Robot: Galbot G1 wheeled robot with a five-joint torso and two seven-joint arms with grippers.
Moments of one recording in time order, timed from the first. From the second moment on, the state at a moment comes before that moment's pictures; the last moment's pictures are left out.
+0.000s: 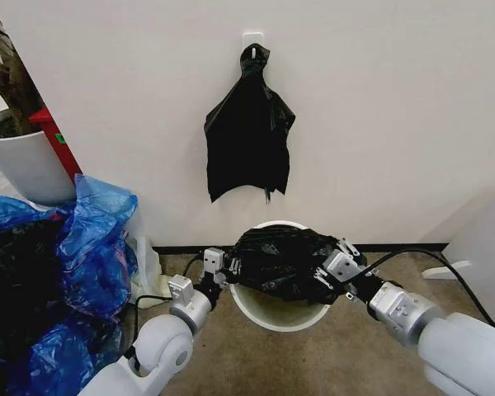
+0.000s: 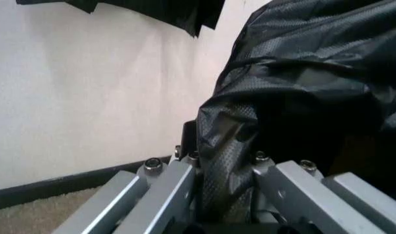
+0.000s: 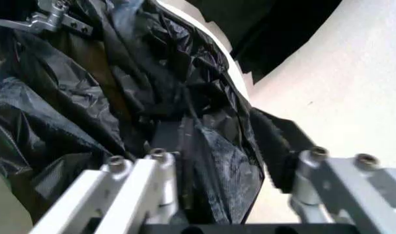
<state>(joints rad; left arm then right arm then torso) 1.22 -1.05 -0.06 -2.05 -0.63 0.16 -0.13 -1.30 0.41 0.26 2.50 0.38 -0.56 0.17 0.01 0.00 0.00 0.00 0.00</state>
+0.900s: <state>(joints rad) 1.30 -1.02 -0.07 -2.03 -0.35 0.03 0.04 -1.13 0.35 0.25 2.47 0.74 -0.51 0.27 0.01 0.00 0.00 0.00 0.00</state>
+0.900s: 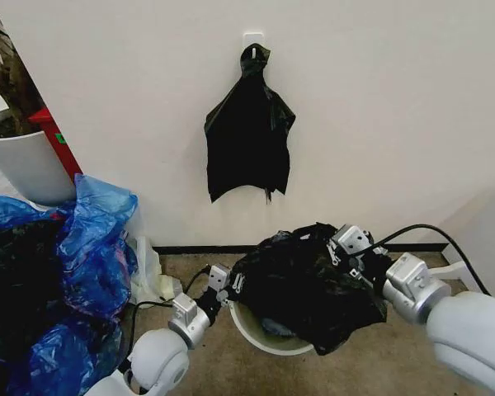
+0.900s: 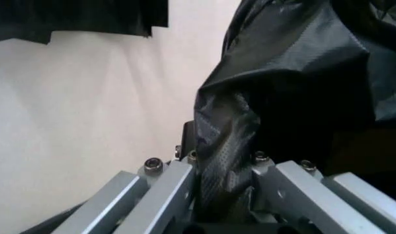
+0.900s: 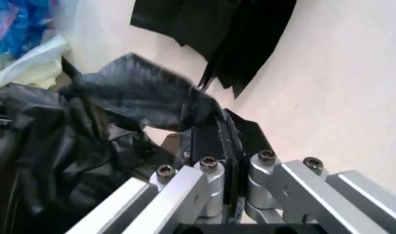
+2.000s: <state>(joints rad) 1.43 -1.04 -0.11 -2.13 -0.39 -0.18 0.25 -1.12 0.40 0.20 1.97 0.64 -0.11 -0.26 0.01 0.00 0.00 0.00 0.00</state>
